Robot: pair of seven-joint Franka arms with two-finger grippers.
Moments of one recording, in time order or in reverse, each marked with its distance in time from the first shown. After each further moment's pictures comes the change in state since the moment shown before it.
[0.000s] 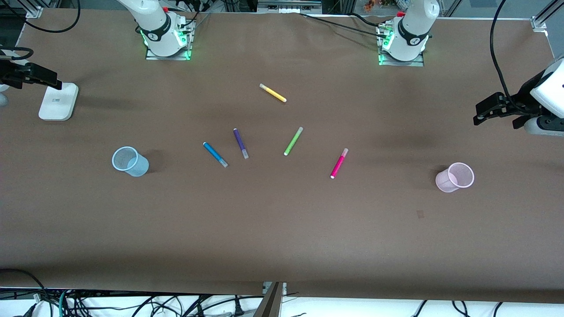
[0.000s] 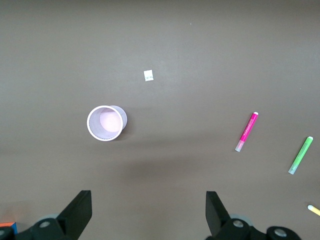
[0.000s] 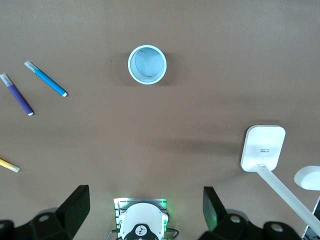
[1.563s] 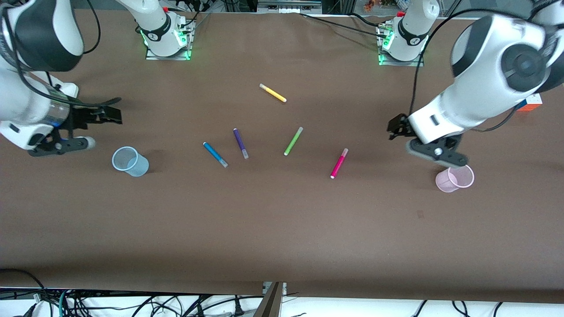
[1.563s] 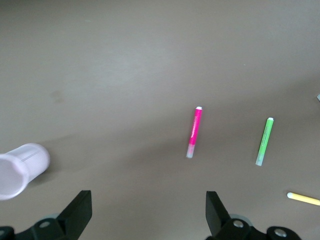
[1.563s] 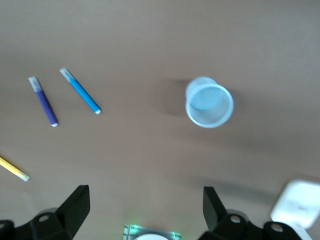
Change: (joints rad) left arm -0.097 0.201 -0.211 -0.043 -0.002 0.193 -0.018; right arm 0.151 0.206 0.031 -0.001 0.077 0.186 -0.003
